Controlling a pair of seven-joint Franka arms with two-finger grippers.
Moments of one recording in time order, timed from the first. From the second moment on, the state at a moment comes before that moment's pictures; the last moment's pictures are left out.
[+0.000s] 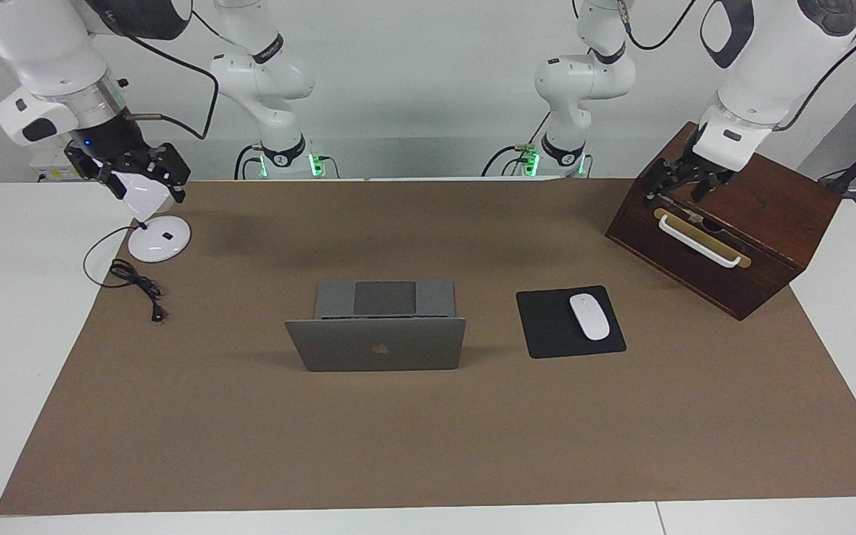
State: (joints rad) left arm -0.01 -0.03 -0.06 -1.64 -0.02 1.53 -0.16; right arm -0.07 0.00 -0.01 -1.54 -0.02 1.51 0.02
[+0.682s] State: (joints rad) left arm -0.02 -0.05 -0.07 -1.72 -0.03 1.62 -0.16; right arm -0.07 -0.01 -0.01 -1.54 -0.02 1.51 0.02
